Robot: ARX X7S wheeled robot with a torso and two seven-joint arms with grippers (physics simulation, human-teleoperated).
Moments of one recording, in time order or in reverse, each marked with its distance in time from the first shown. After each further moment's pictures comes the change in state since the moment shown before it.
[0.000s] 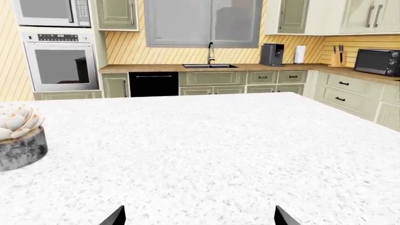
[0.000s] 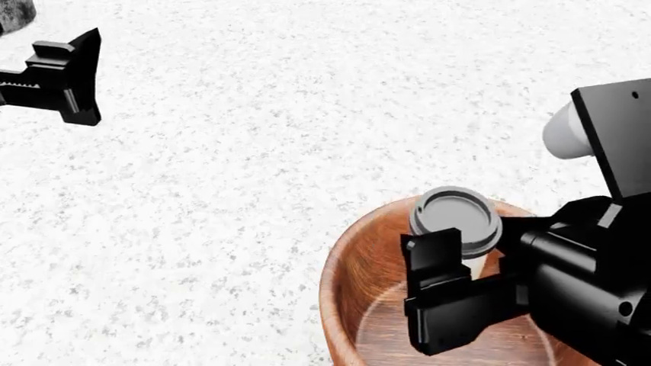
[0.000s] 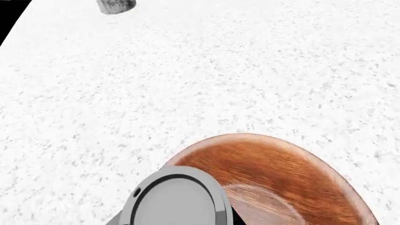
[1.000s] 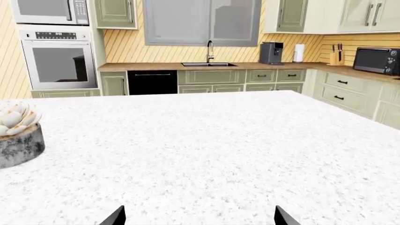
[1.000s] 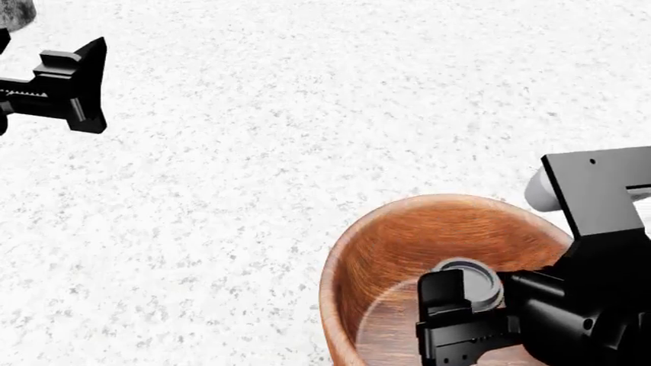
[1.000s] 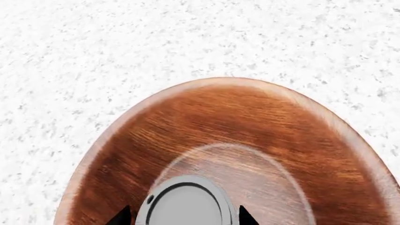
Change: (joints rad) left arm 0.021 -0.001 0.014 -0.004 0.006 0.029 0.006; right arm -0.136 -0.038 -0.025 0.112 -0.234 0.049 -0.142
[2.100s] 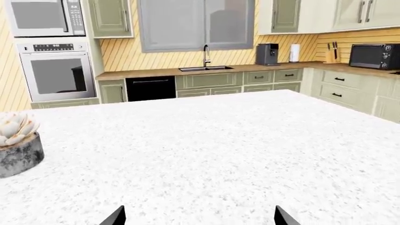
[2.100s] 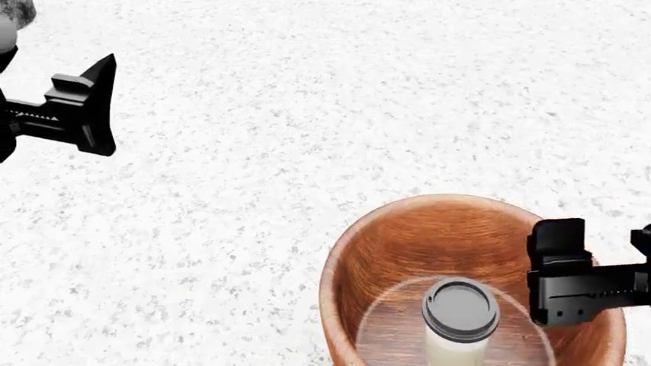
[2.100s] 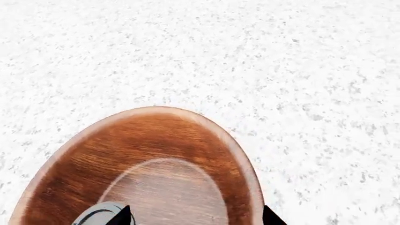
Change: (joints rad) left arm 0.061 -0.020 0.021 0.096 0.002 0.026 -0.023; right arm 0.165 0.190 -0.034 0.086 0.057 0.030 0.004
